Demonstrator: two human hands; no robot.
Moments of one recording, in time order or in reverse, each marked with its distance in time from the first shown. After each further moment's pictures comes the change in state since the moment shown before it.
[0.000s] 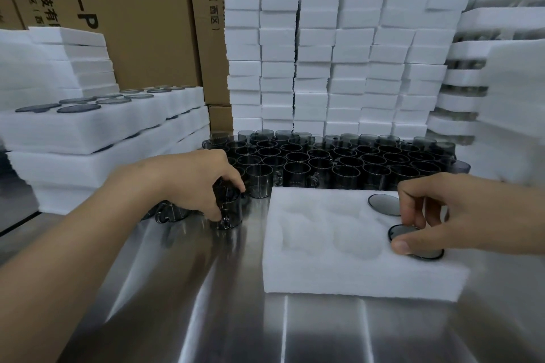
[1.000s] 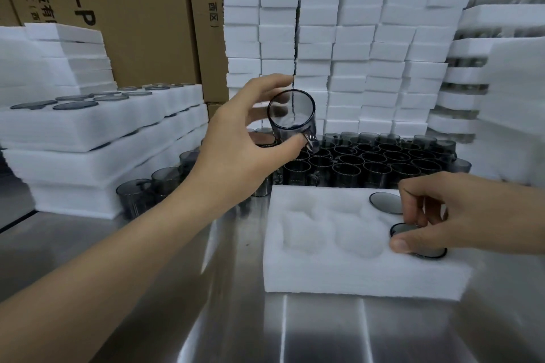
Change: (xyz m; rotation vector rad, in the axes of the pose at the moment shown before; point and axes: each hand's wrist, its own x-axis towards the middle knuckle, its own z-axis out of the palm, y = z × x) left_hand -0.001 0.069 0.014 -0.972 0.968 0.410; right_hand -0.001 -0.010 0.002 0.005 0.041 0.023
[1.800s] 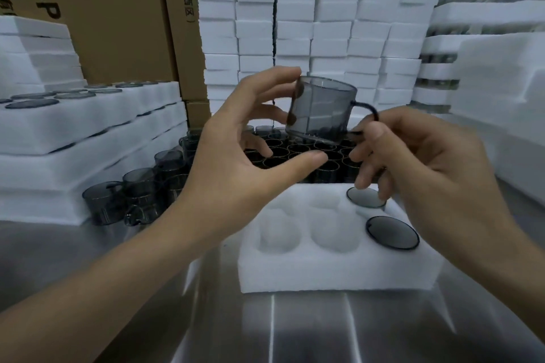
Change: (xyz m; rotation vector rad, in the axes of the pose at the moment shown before) left_hand -0.020 0.025 0.023 -0.140 -0.020 0.102; right_hand -0.002 -0.059 0.037 0.663 0.785 -0.408
